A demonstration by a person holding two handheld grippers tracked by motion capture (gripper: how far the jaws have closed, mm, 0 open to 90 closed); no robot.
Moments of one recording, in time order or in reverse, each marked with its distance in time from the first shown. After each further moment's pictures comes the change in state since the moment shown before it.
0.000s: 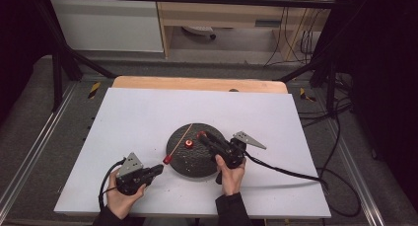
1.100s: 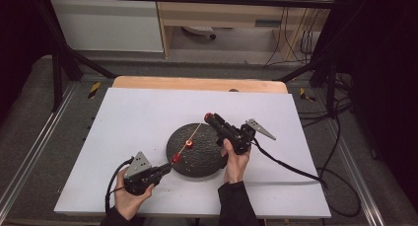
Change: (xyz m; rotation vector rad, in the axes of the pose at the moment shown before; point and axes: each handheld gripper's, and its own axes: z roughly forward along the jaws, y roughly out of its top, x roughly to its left) left arm -0.021 0.016 0.008 -0.032 -0.027 0.028; right arm -0.008 0.039 0.002 -0.171 0.031 0.050
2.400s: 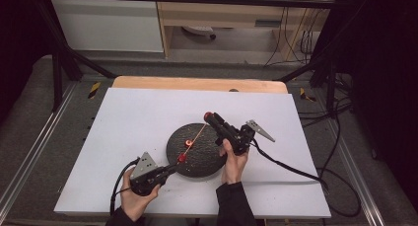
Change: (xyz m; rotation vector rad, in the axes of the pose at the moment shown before) left arm -0.013 0.006 0.009 -0.036 0.001 0.001; right arm 0.001 -0.004 0.001 -0.043 0.020 0.033
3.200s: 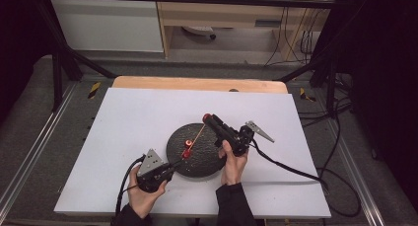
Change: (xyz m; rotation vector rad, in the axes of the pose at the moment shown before) left arm -0.005 0.010 0.013 -0.017 0.023 -0.015; right arm 0.000 -0.003 -0.001 0.024 0.010 0.025
